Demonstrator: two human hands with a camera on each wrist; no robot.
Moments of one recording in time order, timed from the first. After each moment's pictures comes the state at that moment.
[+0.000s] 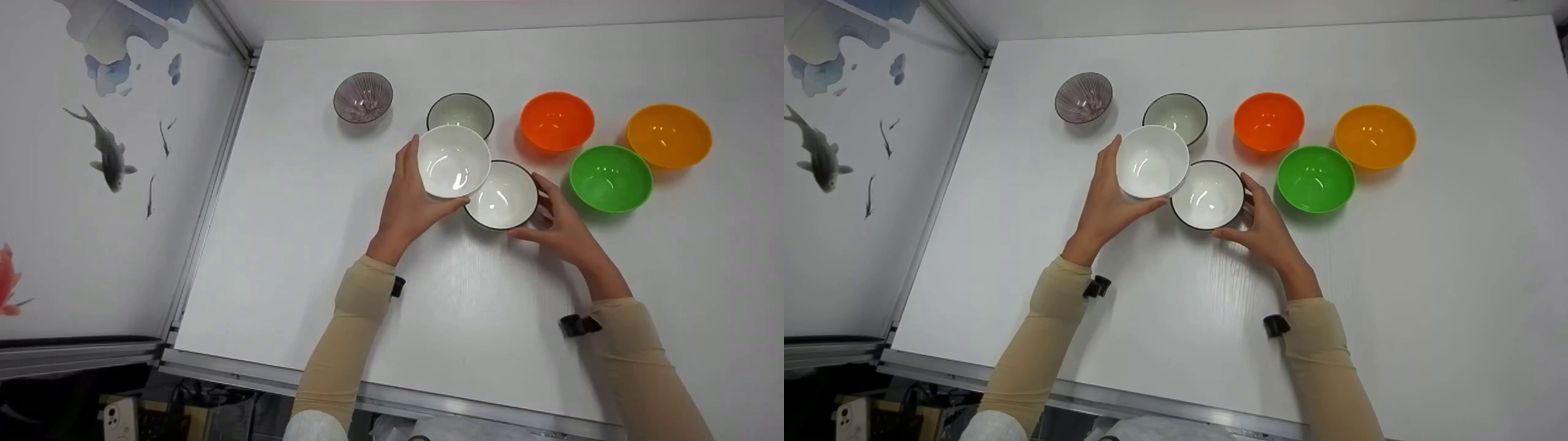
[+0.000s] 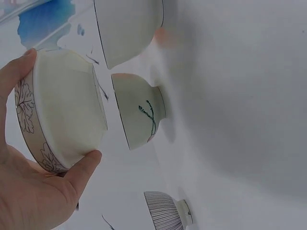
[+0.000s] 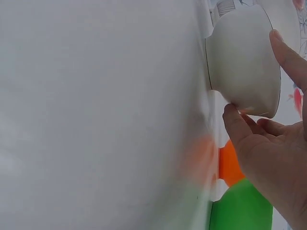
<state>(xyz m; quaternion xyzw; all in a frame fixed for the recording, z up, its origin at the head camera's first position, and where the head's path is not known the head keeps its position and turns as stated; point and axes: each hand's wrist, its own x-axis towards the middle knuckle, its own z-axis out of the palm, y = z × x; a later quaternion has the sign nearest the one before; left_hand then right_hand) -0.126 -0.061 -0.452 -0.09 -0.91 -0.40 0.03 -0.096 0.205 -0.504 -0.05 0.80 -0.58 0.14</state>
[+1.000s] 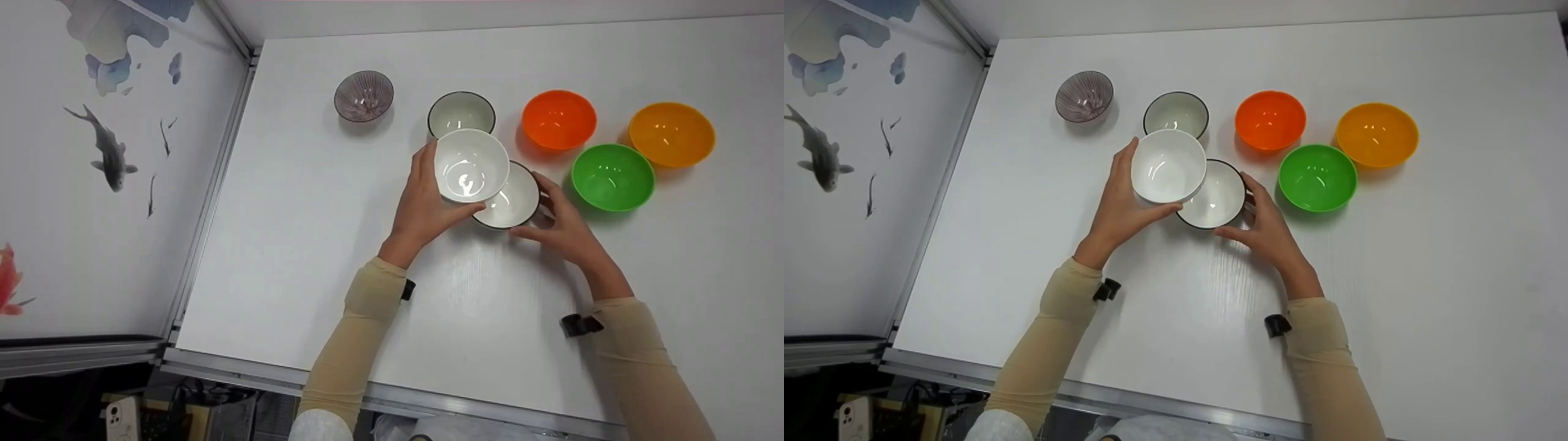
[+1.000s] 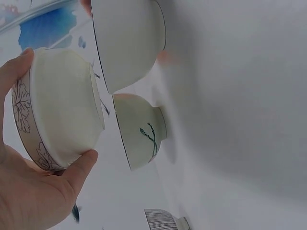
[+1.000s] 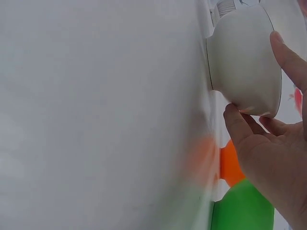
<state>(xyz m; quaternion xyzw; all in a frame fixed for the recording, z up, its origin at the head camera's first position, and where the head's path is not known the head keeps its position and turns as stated) -0.121 -0.045 -0.454 -0.11 -0.90 -0.41 0.02 -0.096 0.205 -0.506 -0.06 0.81 -0.57 0.13</state>
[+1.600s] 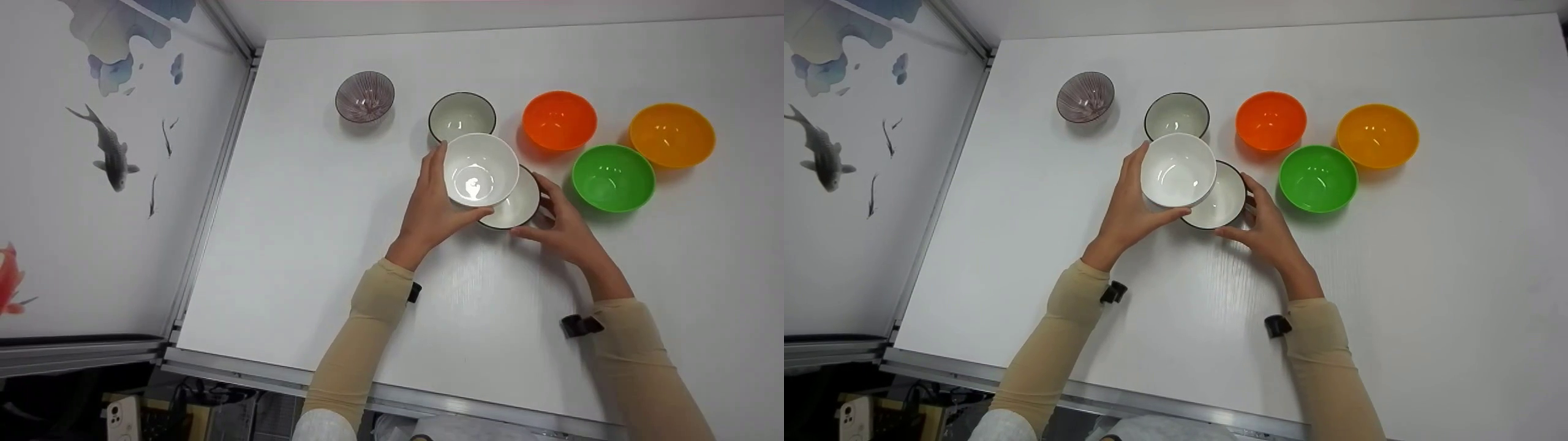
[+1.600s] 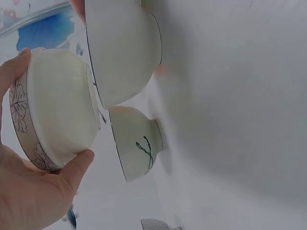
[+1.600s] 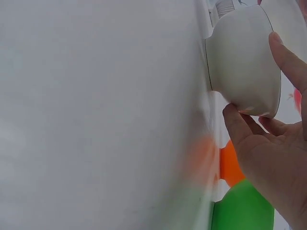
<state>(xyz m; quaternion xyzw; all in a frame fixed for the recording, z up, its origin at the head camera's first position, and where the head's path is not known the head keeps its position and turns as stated) -0.119 -0.036 -0.458 -0.11 -0.90 -0.41 0.01 -0.095 0.205 -0.509 -0.06 0.81 -0.58 0.12</state>
